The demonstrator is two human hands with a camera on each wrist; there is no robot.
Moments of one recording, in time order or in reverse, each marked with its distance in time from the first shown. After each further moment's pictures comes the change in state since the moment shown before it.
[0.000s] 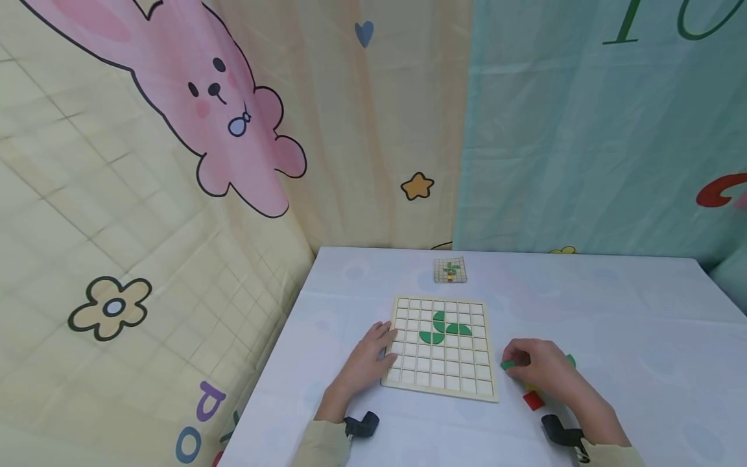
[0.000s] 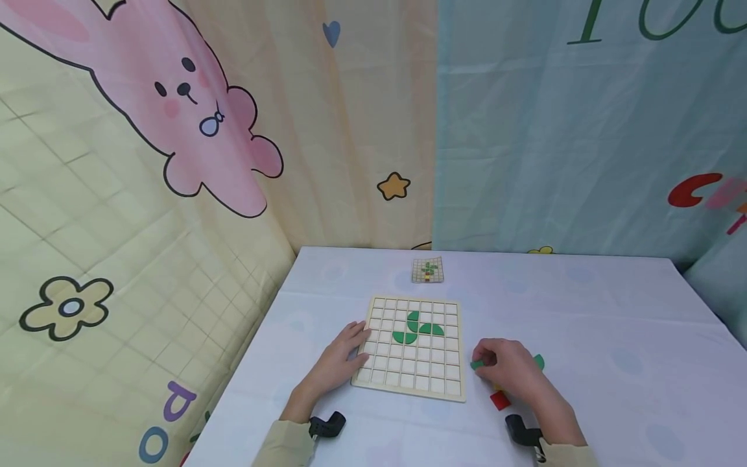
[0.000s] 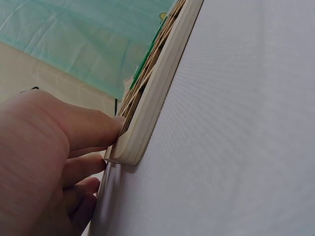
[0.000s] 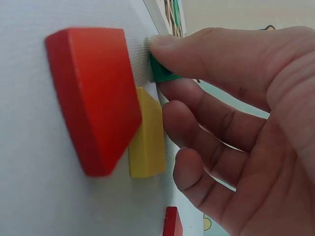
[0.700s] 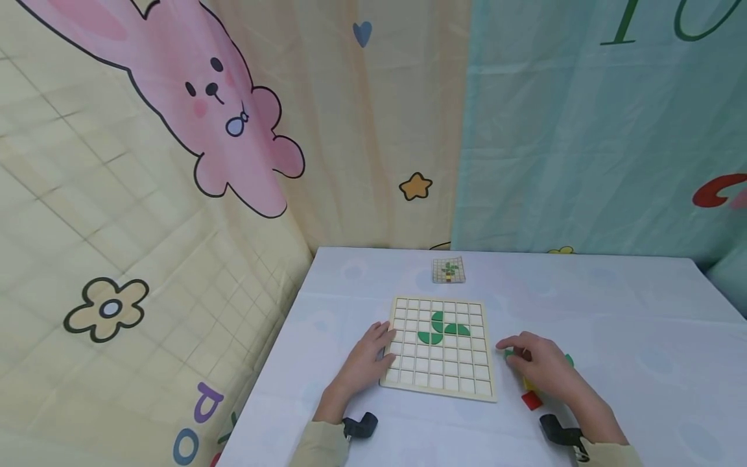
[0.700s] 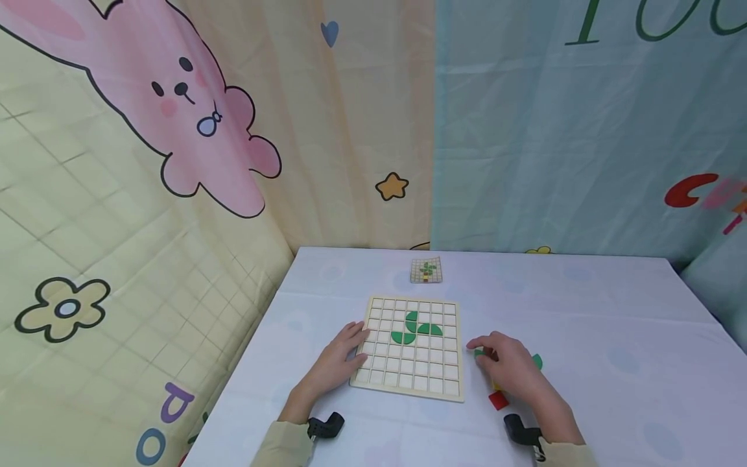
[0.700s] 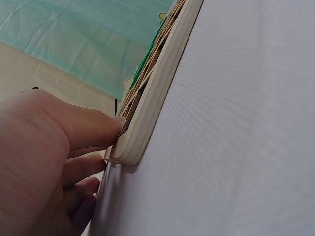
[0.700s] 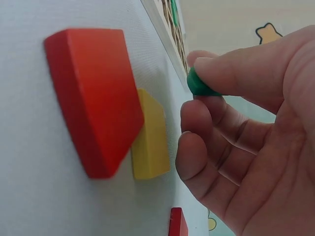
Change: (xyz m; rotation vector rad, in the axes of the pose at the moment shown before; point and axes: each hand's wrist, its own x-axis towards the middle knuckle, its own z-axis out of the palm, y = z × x) left_hand 0.000 -0.002 0.000 -0.001 -0.001 0.003; right_hand 0.000 0.002 -0.003 0.004 0.090 -0.090
